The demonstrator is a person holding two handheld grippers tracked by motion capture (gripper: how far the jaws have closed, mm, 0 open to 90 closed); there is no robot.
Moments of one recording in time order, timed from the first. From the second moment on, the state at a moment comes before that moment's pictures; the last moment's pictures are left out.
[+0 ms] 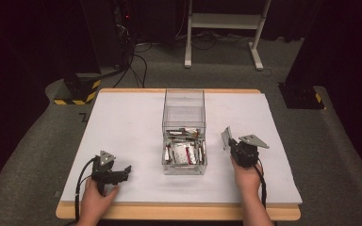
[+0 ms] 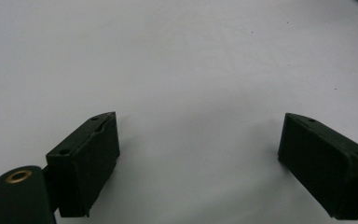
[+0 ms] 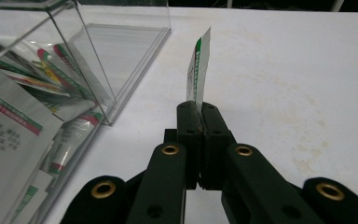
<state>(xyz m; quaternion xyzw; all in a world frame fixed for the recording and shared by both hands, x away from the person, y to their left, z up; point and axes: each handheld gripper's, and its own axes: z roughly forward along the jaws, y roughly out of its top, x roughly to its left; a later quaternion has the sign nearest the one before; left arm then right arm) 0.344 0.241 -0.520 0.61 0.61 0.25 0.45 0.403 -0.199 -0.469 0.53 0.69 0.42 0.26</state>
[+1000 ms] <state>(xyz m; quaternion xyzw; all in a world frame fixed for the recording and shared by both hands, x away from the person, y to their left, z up) 0.344 0.241 -0.520 0.61 0.61 0.25 0.45 0.415 -0.225 -0.470 0.56 0.67 0.37 0.33</state>
